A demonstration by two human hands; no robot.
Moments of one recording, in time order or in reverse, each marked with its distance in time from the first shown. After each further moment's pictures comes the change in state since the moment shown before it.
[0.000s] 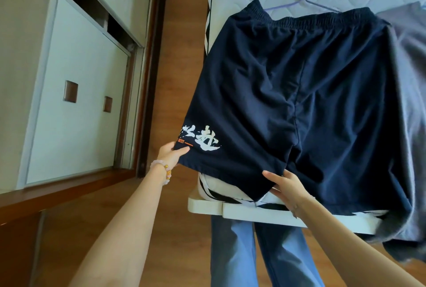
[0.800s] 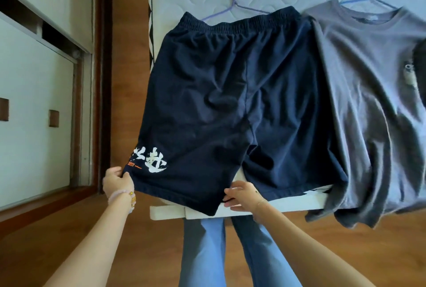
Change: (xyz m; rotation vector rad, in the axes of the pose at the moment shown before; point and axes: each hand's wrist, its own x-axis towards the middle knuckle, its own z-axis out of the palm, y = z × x) left_hand -0.021 -0.033 0.018 0.303 0.544 -0.023; right_hand -0.013 0.029 -0.016 -0.332 -0.009 0.183
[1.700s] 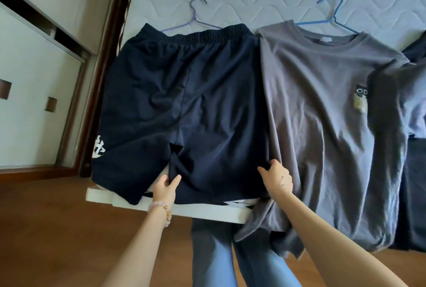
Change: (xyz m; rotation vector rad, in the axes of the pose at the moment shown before) left_hand -0.263 0.060 0.170 -0.284 -0.338 0.036; right_hand 0.003 -0.003 -0.285 -0.597 0.533 -0.284
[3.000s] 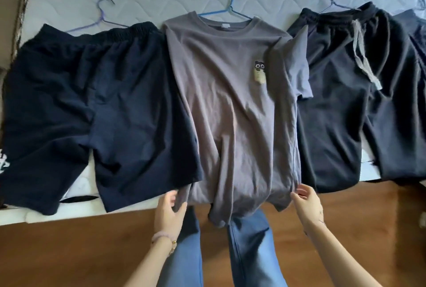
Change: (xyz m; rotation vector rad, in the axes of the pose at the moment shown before) left_hand -0.129 -0.054 0.156 0.278 -0.170 0.243; right_hand -0.042 0.277 -0.096 0.472 0.264 0.286
